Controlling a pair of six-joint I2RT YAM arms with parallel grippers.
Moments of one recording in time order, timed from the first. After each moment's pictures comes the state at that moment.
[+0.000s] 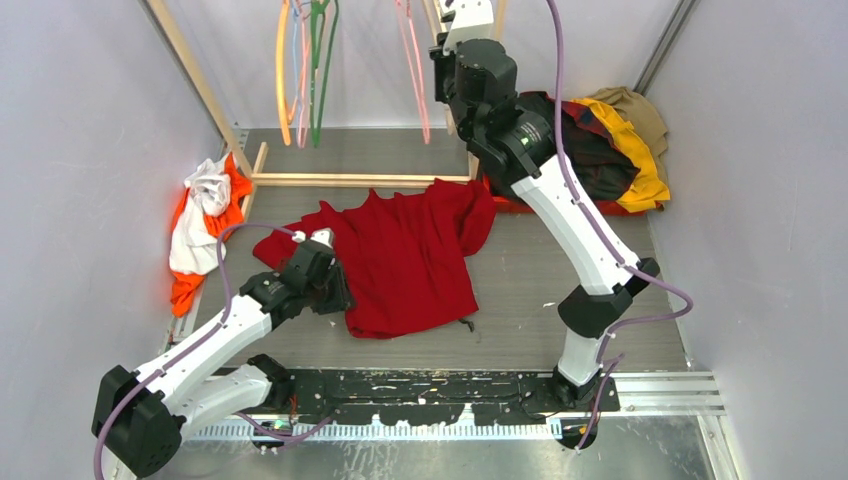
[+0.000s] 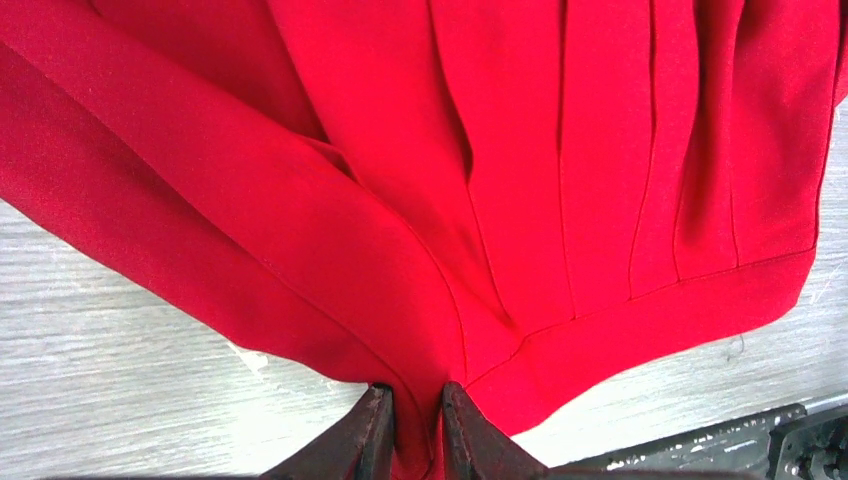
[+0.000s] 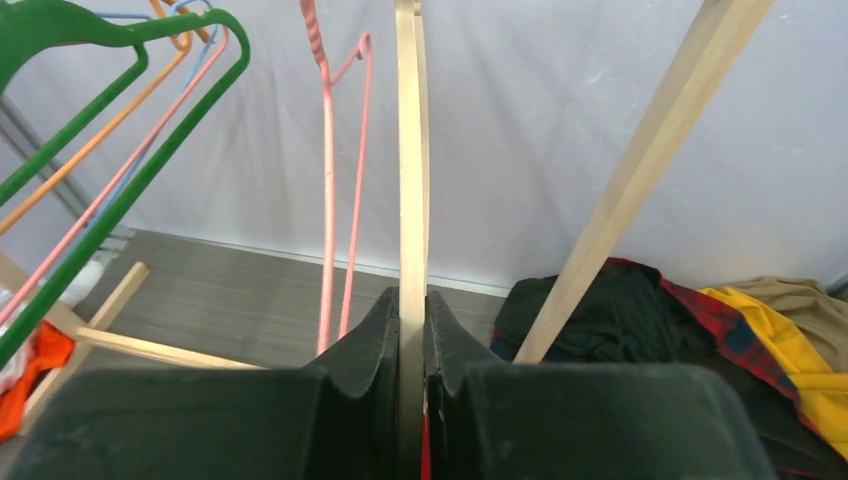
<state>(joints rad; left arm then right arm) -0.58 0.95 0.63 -0.63 -0.01 -0.71 0.73 1.79 2.31 -0.50 0.56 -0.02</state>
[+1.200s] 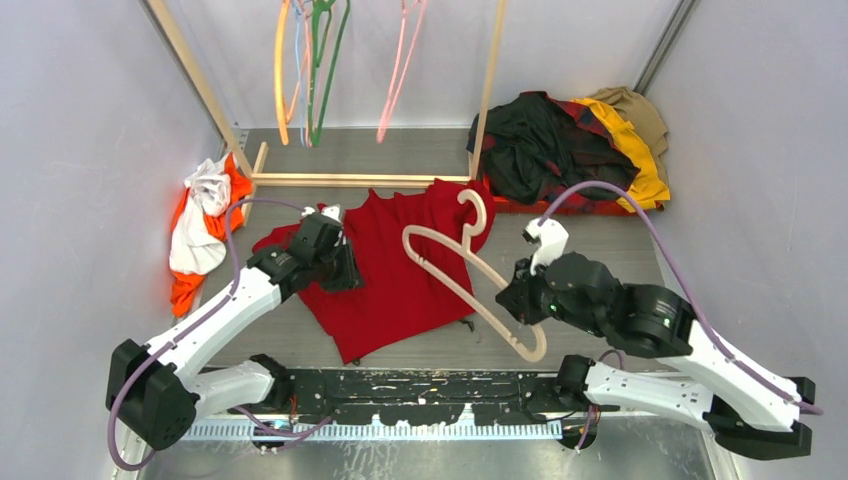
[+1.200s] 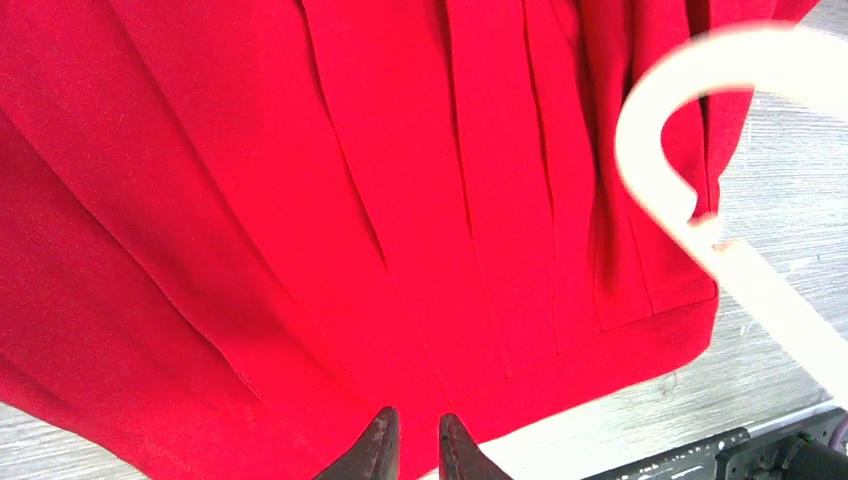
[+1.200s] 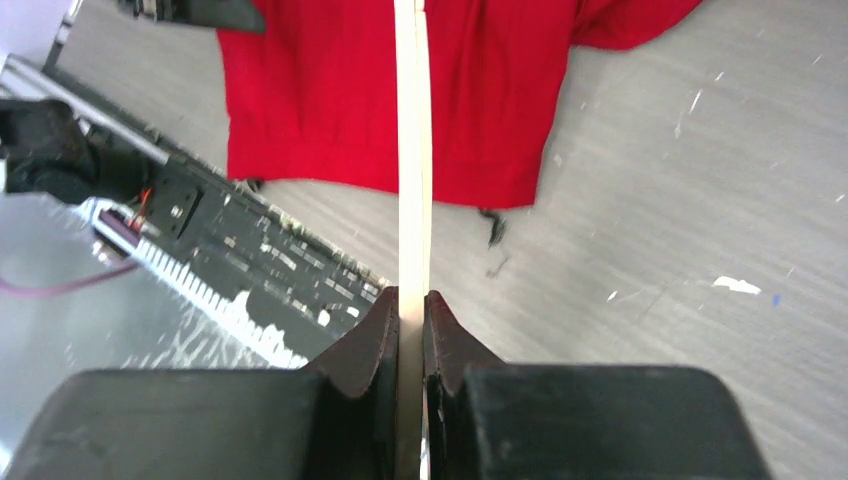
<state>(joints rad) -0.56 1.11 0.84 -0.66 0.04 -0.67 1.07 0.77 1.15 -1.02 0.31 0.57</state>
